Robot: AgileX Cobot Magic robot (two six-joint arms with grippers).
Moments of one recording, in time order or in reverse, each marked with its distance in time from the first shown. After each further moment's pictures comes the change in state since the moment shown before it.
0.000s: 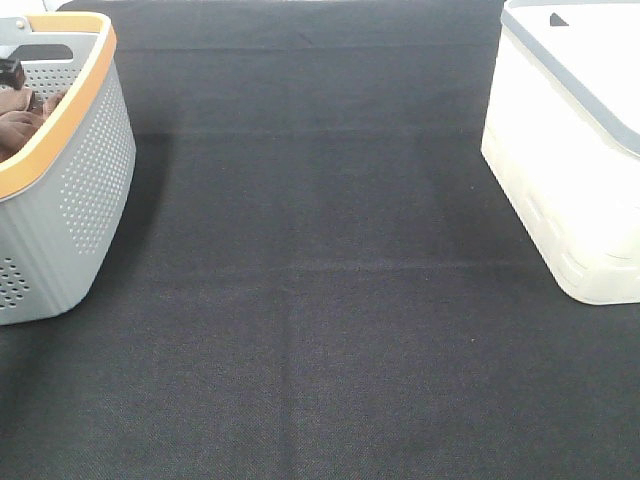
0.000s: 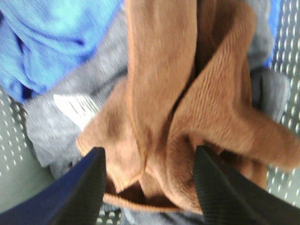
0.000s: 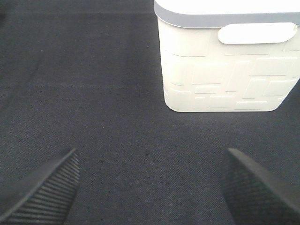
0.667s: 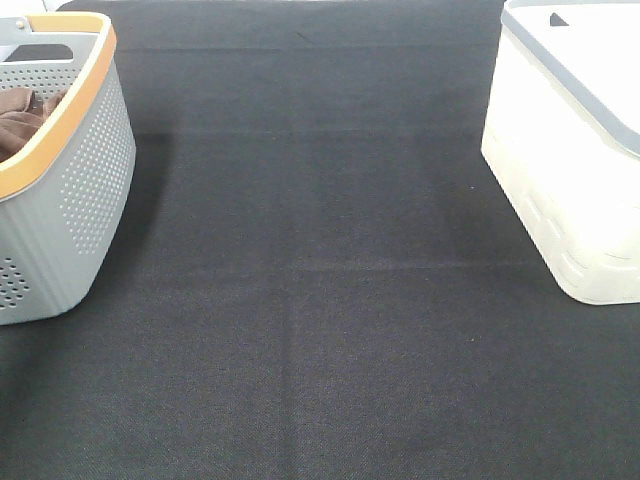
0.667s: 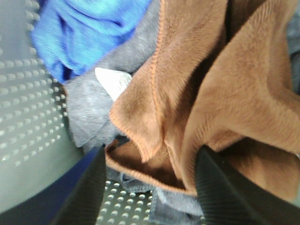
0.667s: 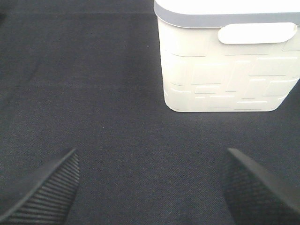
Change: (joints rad) left arm 0.000 -0.080 0.062 0.095 0.000 -0.036; right arm 0.000 0.000 0.000 0.000 0.000 0.000
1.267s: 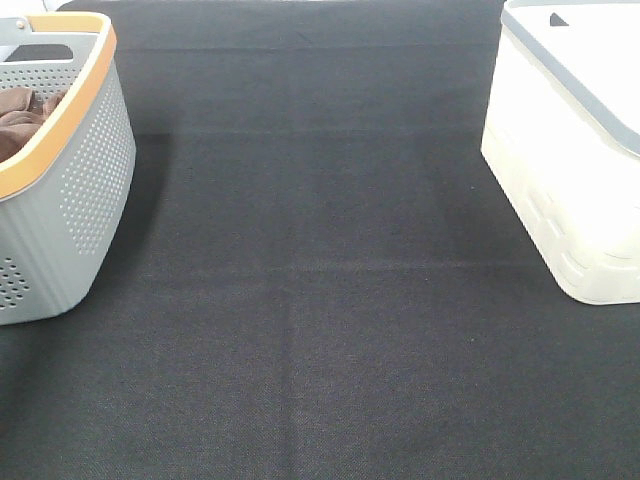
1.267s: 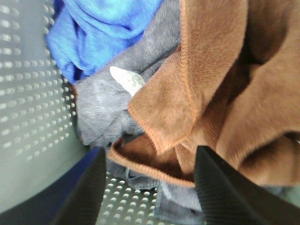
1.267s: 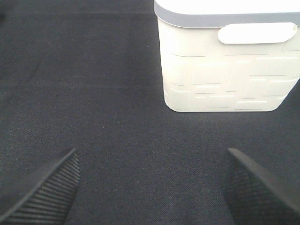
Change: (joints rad) left arm 0.000 0.010 0.004 0.012 0.000 -0.001; right arm 0.000 0.000 0.000 0.000 0.000 0.000
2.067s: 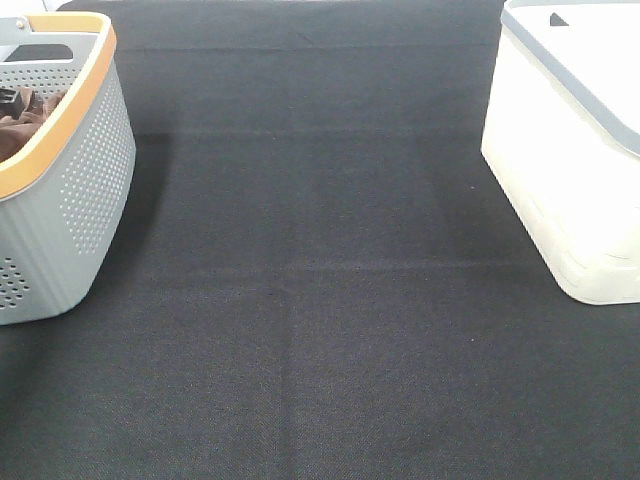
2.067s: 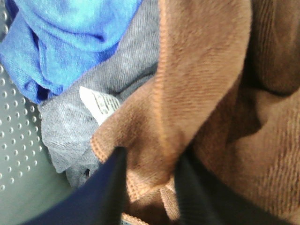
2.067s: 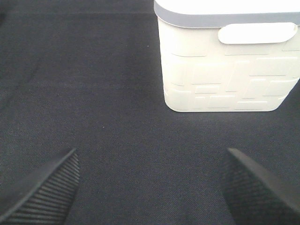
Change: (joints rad) left arm 0.000 0.085 0.000 -0.021 -0.073 -0.004; right arm 0.000 0.000 0.000 0.000 0.000 0.000
